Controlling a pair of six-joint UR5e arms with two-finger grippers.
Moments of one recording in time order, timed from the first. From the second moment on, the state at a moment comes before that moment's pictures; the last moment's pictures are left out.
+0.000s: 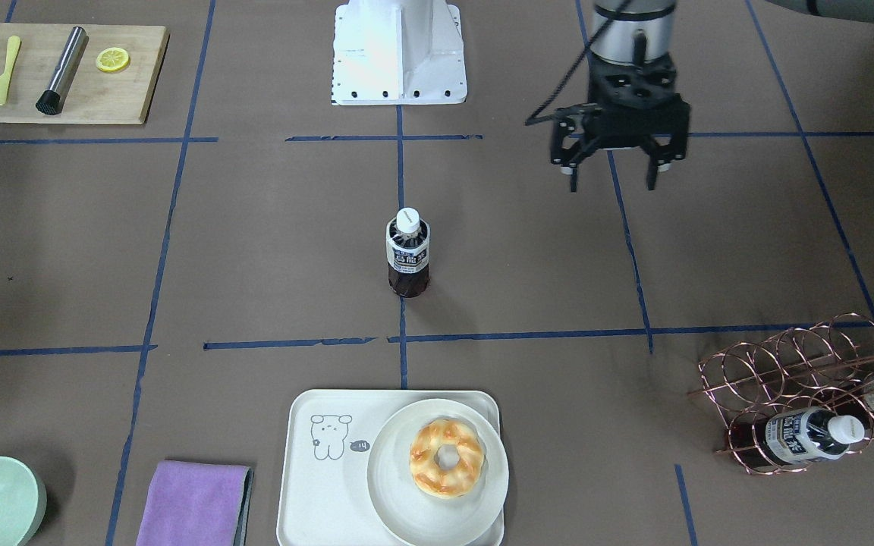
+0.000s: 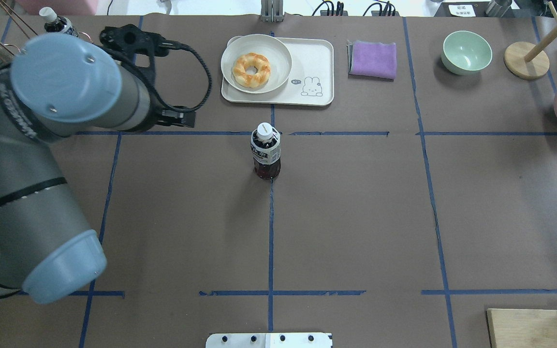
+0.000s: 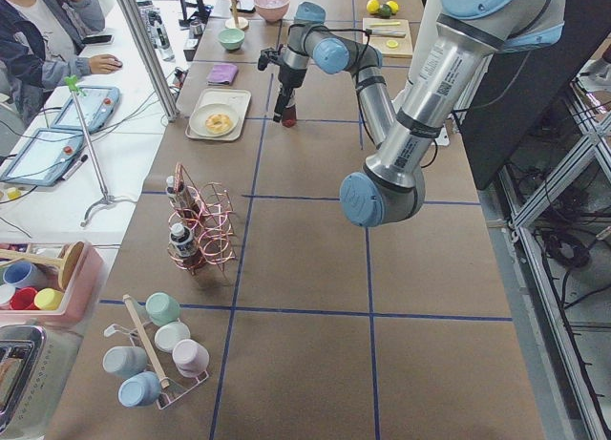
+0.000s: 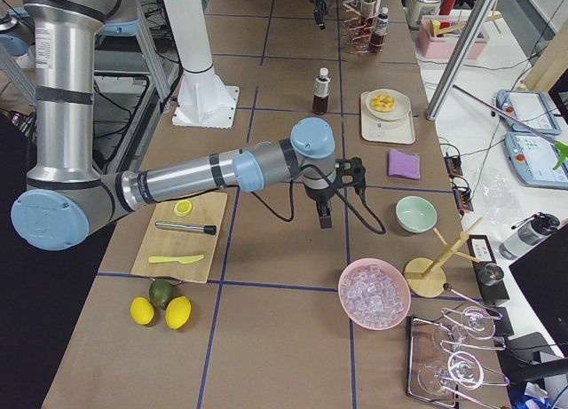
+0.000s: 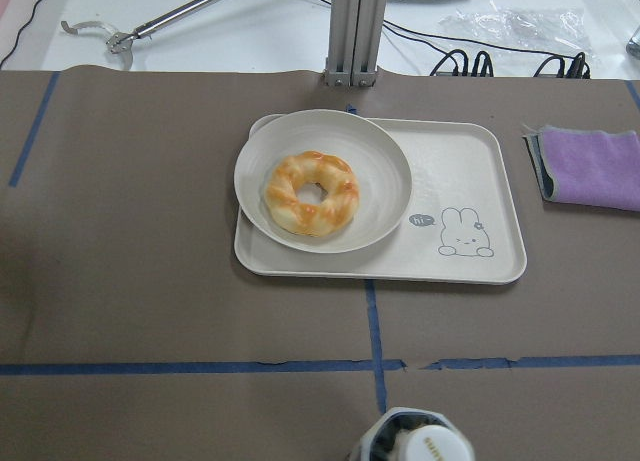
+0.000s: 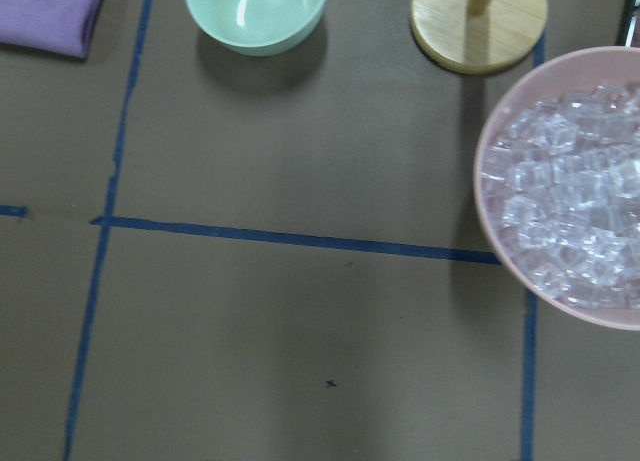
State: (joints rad) left arm -0.83 -2.05 -2.15 -1.15 -1.79 -0.77; right arm 1.44 -1.63 1.97 -1.47 2.41 0.32
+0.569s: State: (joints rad) left arm -1.36 -1.66 -2.14 -1.11 -2.10 -0.09; right arm 1.15 -1.39 2.08 -1.49 2.40 0.78
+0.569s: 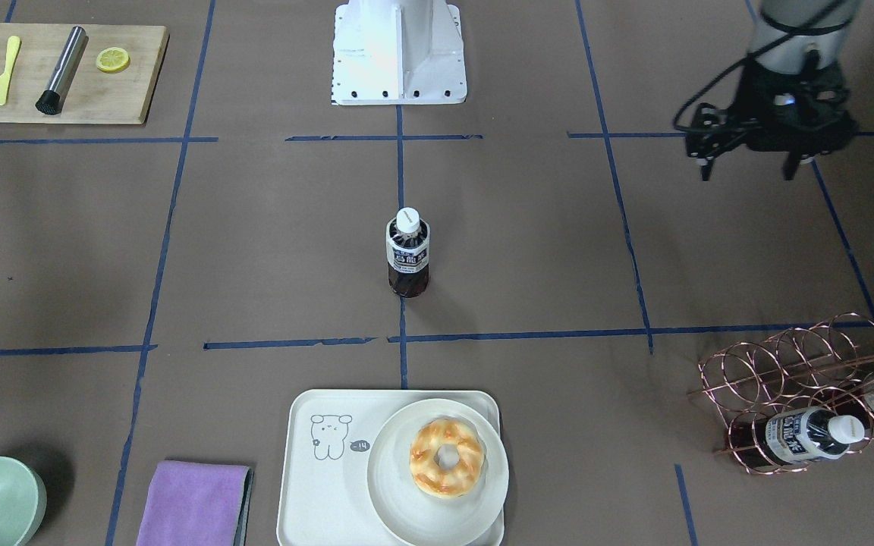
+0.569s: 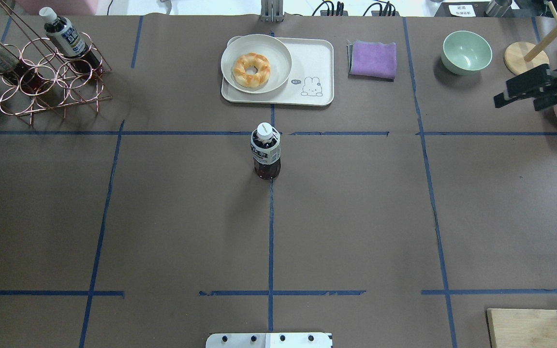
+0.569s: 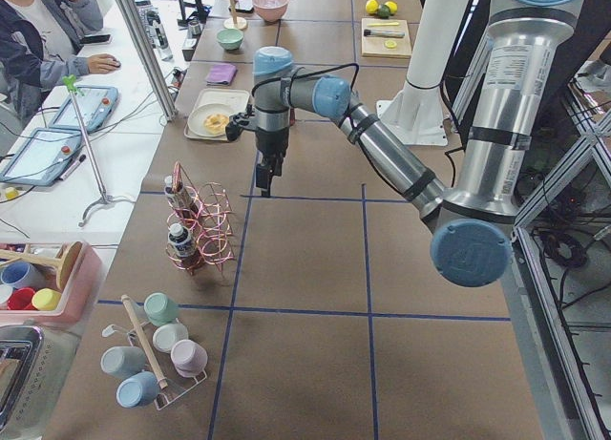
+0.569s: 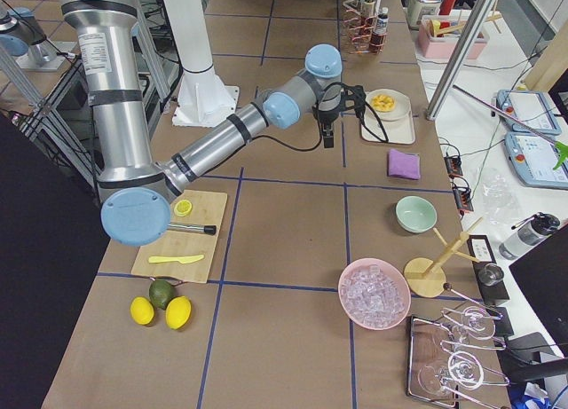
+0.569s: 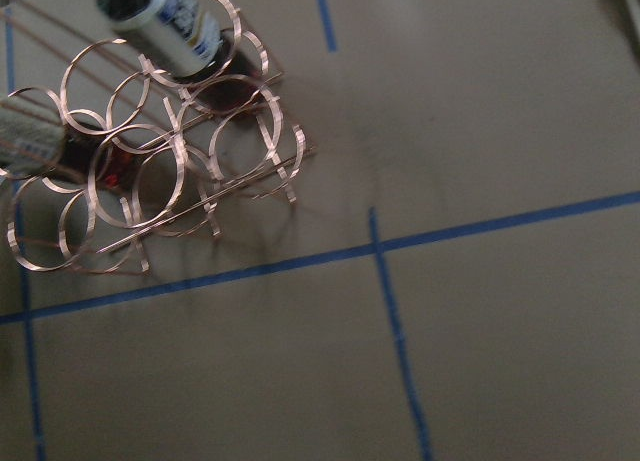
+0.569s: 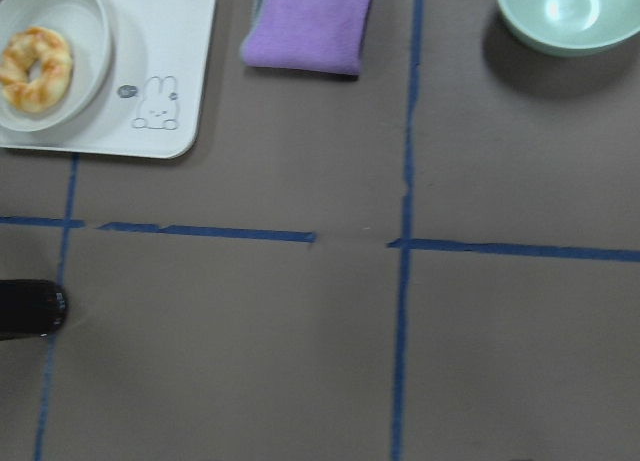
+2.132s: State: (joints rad) left arm -1.71 -1.49 -1.77 -1.31 -2.33 0.30; right arm 0.61 -0.58 1.76 -1.96 1.83 1.17
